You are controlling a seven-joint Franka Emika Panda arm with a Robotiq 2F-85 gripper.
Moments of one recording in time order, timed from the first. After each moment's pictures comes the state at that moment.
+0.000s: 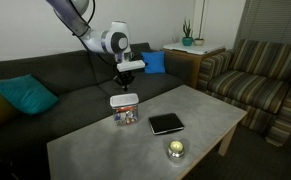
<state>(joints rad) 0.21 1.31 0.17 -0.98 -0.21 2.29 -0.91</state>
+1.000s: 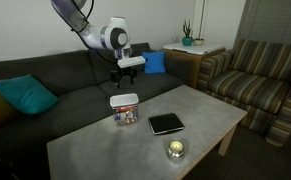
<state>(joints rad) 0.21 1.27 0.17 -1.02 -0.21 2.31 -0.97</state>
